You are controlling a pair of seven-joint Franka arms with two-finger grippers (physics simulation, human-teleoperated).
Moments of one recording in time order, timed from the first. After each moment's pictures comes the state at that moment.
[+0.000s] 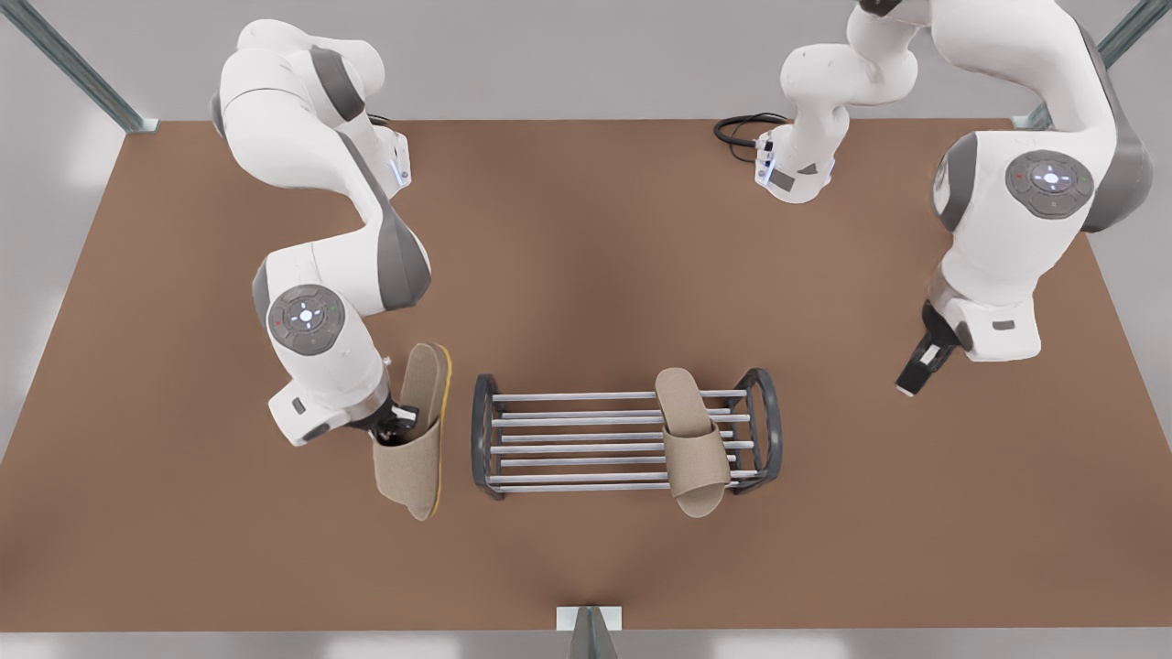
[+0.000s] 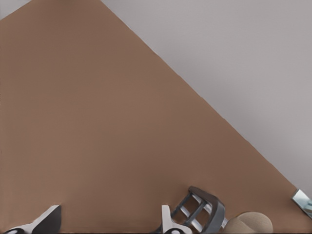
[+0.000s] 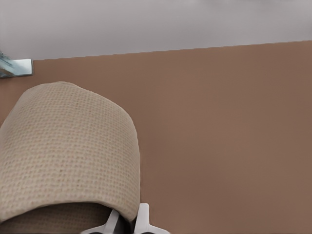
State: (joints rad) left arm -0.02 0.18 -0.13 -1.44 0.15 1.76 -0.95; right arm 0.29 0.70 0.15 -0.85 -0.23 1.64 0.51
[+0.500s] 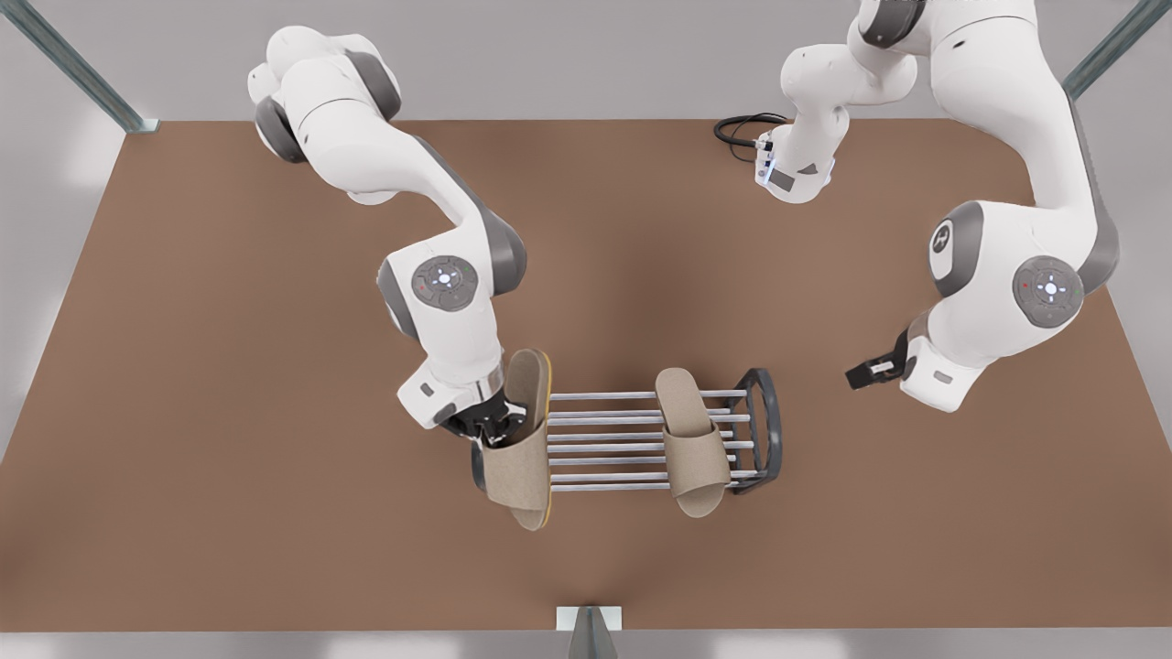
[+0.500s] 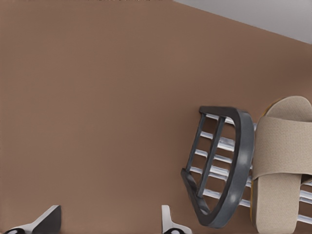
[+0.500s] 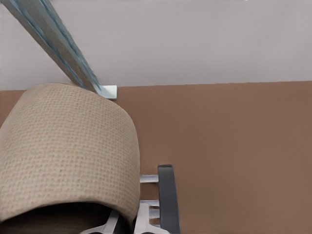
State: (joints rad) left arm -0.01 0.31 -0.11 -1.43 0.01 1.69 -0.39; right arm 0.49 0.77 0.09 -0.86 -0.23 1.91 0.62
